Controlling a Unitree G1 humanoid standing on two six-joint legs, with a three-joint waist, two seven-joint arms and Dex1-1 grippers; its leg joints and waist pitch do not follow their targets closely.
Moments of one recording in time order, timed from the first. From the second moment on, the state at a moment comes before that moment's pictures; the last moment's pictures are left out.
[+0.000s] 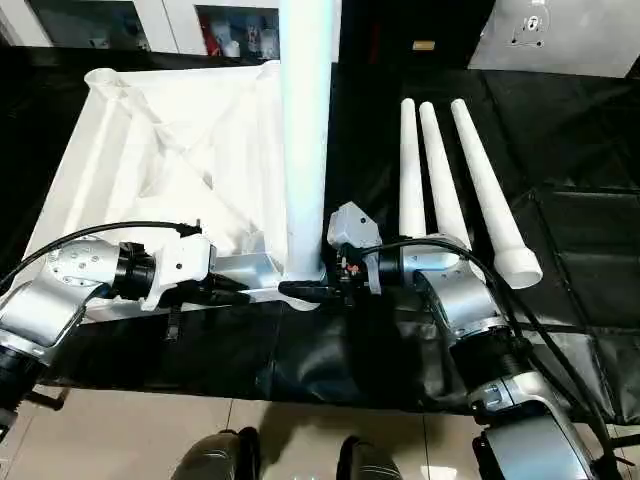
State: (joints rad) left arm -0.50 0.60 -0.33 0.23 -0.04 0.06 -1.22; right arm -0.59 -0.37 0.24 0.45 0.19 0.04 1.22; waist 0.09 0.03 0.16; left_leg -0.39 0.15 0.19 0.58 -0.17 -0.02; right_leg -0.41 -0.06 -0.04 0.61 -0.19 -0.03
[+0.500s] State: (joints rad) left arm -0.50 0.59 -0.33 0.23 -0.05 0.07 -1.22; right arm -0.57 -0.37 0.23 0.44 0.20 0.05 1.23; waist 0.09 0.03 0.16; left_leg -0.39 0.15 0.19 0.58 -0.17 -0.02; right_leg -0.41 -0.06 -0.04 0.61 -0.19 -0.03
